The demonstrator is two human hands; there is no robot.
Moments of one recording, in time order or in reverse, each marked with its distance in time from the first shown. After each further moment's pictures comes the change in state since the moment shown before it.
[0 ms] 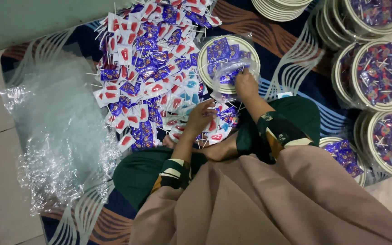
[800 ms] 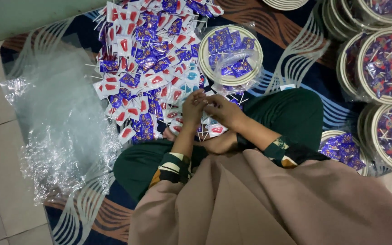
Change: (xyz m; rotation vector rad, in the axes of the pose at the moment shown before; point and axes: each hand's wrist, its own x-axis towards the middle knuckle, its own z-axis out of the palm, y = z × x) left_hand -0.005 -0.003 0.004 -0.121 0.398 0.035; right_hand -0.094 -0.084 -0.088 0.644 -0.406 -0.271
